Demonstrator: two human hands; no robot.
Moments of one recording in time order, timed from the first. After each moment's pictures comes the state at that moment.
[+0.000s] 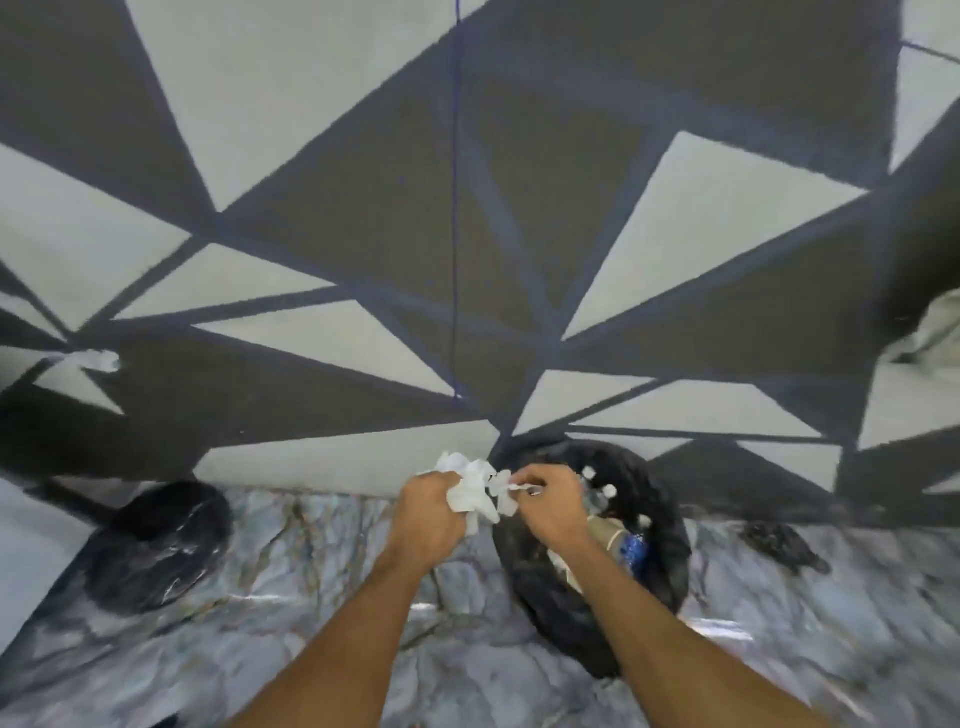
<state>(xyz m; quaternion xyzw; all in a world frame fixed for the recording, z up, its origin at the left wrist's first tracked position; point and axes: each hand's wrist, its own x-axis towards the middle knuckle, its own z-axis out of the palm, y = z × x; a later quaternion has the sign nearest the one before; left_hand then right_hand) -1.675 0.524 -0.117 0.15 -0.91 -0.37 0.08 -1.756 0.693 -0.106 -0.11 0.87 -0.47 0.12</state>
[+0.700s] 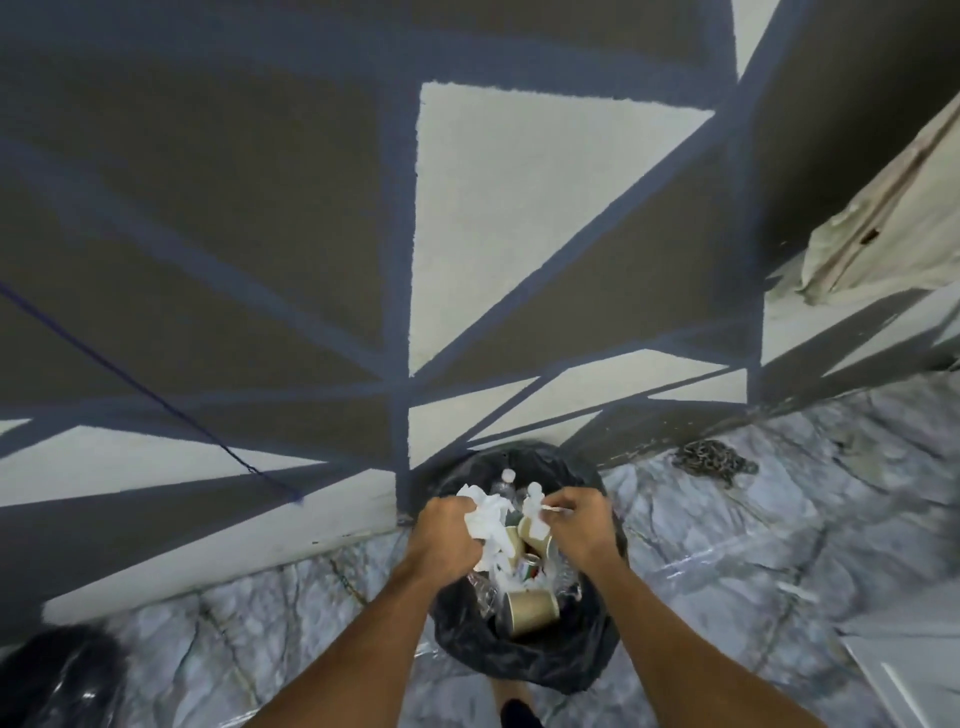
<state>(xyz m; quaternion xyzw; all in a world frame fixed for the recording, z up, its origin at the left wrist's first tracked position) -1.896 0.656 -0.168 0.09 -0.93 -0.31 -0.17 -1.922 0.856 -0.198 0.16 0.87 -0.45 0.14</state>
